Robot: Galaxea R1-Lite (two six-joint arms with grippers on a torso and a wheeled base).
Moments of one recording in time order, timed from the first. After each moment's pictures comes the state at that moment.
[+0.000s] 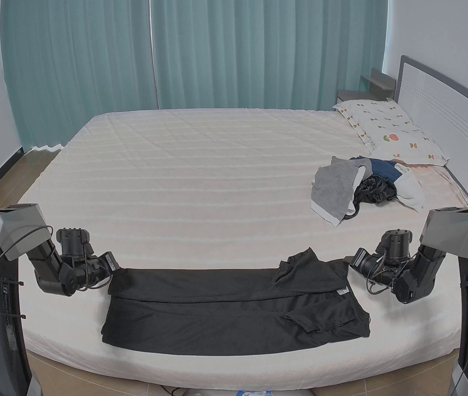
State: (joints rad) left arm 0.11 2.47 -0.93 -0.87 -0.22 -0.48; right arm 0.08 2.51 -0.85 -1.14 0.18 0.72
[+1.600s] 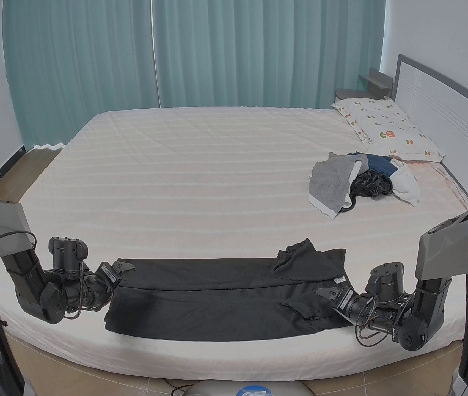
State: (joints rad) left arm -0.04 2.15 -0.48 -0.97 -0.18 -0.91; right arm 0.39 2.32 -0.35 -1.34 0.01 0.93
